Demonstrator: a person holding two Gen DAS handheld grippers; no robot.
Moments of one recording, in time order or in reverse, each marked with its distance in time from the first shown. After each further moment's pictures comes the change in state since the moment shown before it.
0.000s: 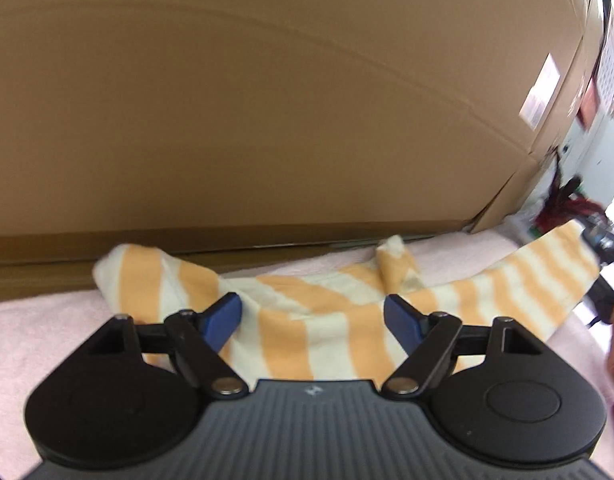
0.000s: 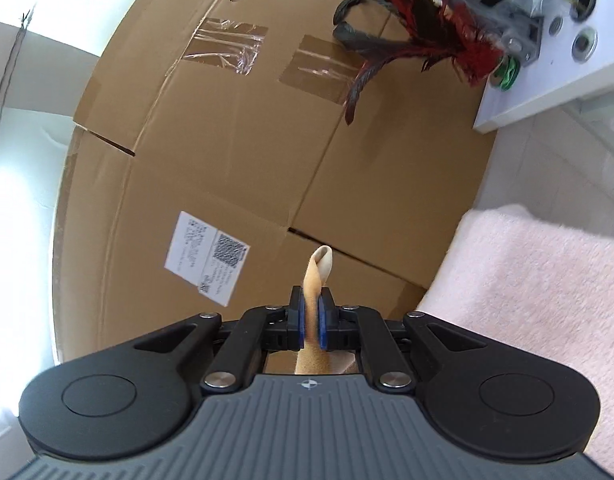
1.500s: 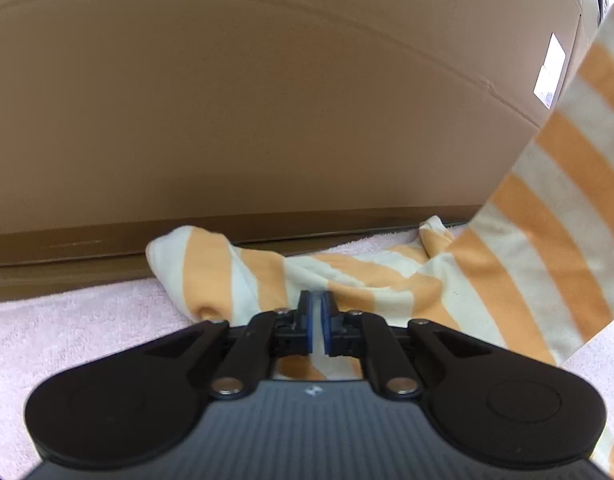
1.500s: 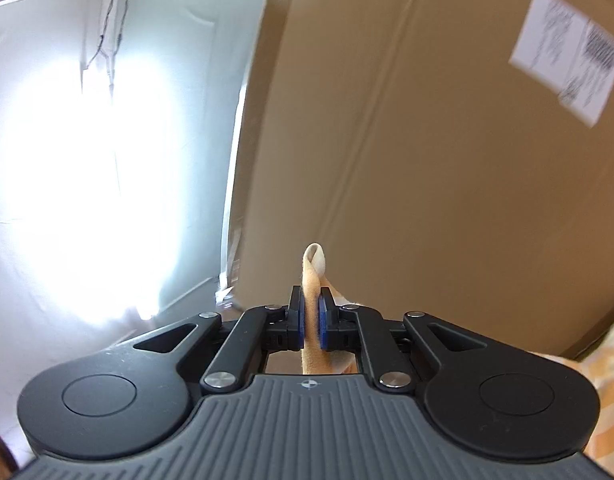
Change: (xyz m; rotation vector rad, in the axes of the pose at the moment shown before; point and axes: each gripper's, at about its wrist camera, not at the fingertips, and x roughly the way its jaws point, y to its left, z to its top) left arm -0.014 0.021 -0.022 0.061 -0.069 0.074; right arm 0.080 0.218 -0.118 -0.039 0.357 0.444
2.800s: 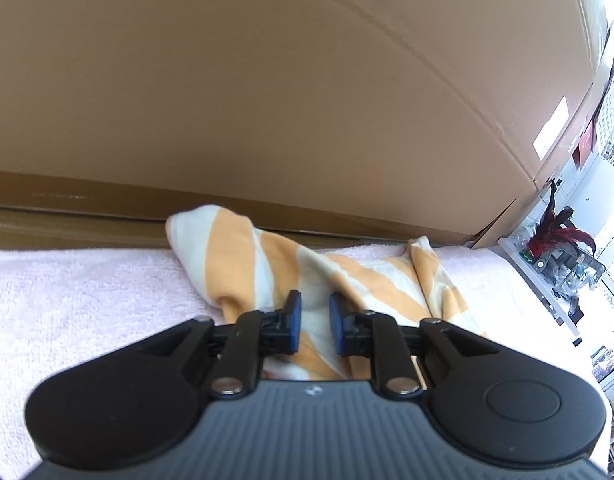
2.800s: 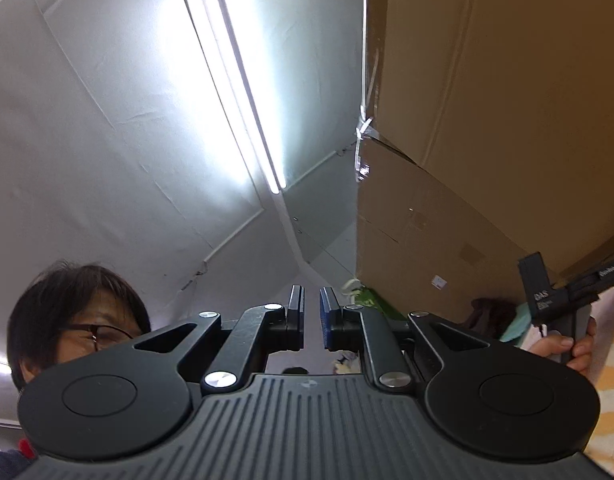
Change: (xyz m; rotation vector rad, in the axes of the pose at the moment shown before) left arm -0.006 0.040 -0.001 -0.174 0.014 -0.132; right arm -0.085 0.032 -0.099 0.047 0.387 0.338
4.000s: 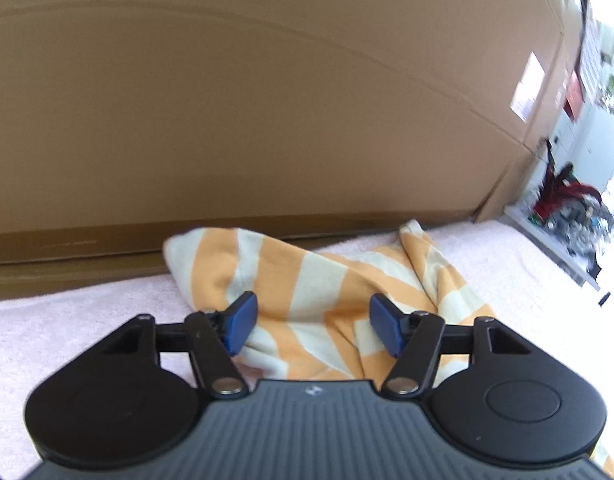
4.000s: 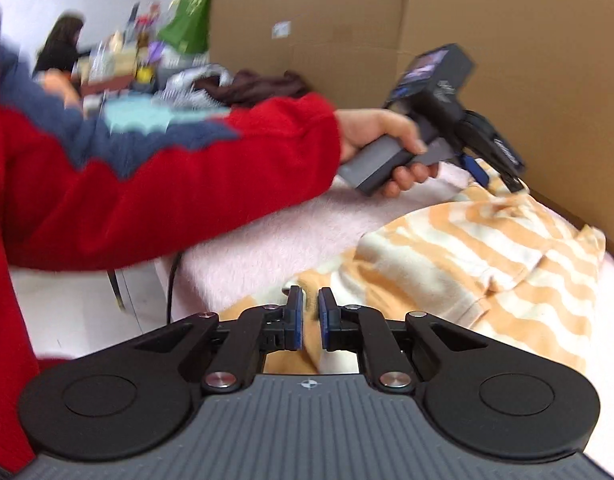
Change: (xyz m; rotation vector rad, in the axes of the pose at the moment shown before) left arm -0.018 -0.021 0.004 0.138 -0.032 0.065; right arm 0.038 -0.017 -0.174 -0.807 0.705 -0.781
